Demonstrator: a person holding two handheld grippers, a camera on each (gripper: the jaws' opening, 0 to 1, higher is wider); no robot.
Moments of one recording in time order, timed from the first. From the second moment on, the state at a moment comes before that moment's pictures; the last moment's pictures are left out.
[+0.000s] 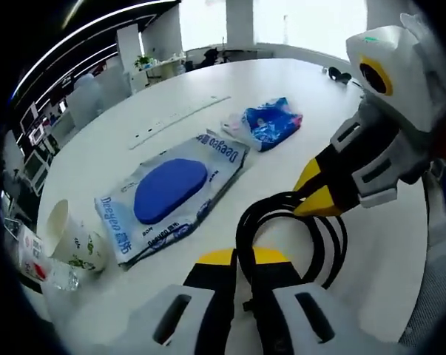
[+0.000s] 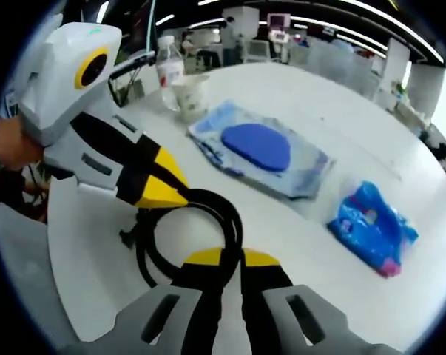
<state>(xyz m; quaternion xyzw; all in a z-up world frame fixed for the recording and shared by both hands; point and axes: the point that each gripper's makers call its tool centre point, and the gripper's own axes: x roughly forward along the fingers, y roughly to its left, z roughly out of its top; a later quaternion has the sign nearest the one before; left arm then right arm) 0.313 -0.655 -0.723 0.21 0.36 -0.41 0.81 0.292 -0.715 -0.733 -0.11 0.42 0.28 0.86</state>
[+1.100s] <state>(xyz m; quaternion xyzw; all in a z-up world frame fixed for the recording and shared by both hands) 0.331 -0.652 -0.718 0.20 0.35 -0.39 0.83 0.304 -0.715 -0.728 -0.11 0.39 0.29 0.87</state>
